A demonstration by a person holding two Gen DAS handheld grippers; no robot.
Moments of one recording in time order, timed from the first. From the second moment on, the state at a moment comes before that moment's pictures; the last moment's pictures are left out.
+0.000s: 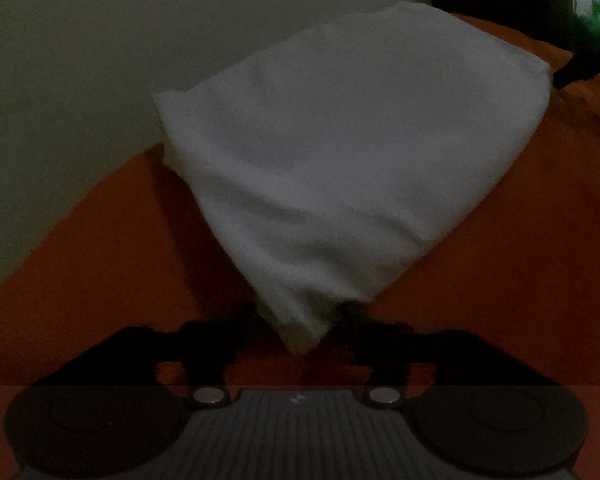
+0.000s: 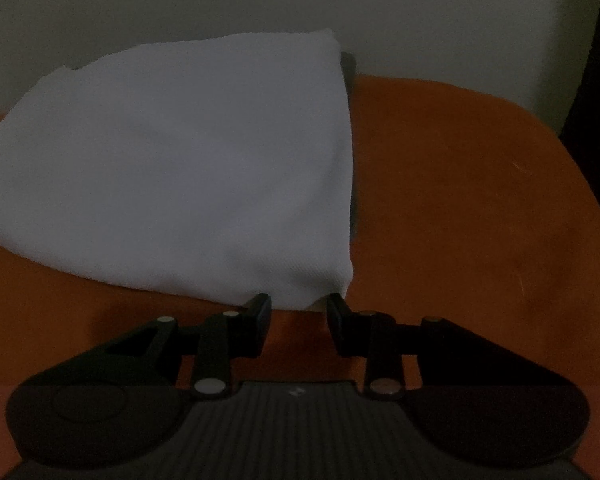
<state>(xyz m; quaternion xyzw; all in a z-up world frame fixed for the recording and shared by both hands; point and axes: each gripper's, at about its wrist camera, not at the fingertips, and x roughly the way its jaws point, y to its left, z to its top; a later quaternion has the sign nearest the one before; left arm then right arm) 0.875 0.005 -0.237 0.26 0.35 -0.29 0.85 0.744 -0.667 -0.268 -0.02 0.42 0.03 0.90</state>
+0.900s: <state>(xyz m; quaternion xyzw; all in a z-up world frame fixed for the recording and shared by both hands) 0.832 0.075 -0.212 0.15 0.37 -0.21 0.89 0.795 -0.354 -0.281 -0.01 0.38 0.16 0.91</state>
